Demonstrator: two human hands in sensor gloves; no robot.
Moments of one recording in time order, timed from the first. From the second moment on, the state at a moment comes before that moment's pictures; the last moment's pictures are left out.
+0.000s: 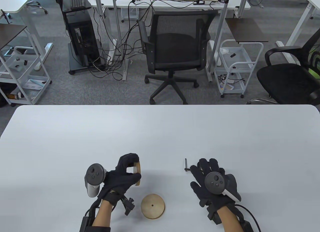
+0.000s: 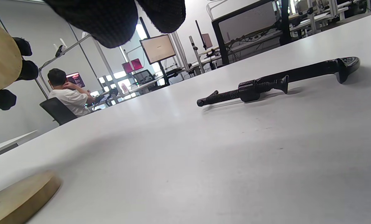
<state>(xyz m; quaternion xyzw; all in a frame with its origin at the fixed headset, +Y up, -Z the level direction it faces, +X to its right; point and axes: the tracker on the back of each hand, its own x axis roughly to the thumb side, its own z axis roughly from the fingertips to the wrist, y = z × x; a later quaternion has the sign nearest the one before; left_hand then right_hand) -0.199 -0.758 -0.351 0.02 -0.23 0.64 0.73 0.181 -0.764 -0.340 0.15 0.03 0.97 0.20</state>
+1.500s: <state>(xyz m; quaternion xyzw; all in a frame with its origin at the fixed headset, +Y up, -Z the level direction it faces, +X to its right) -0.223 -0.739 -0.325 0.08 -0.26 0.70 0.66 -0.025 -0.803 -0.313 0.34 0.31 0.89 -0.01</state>
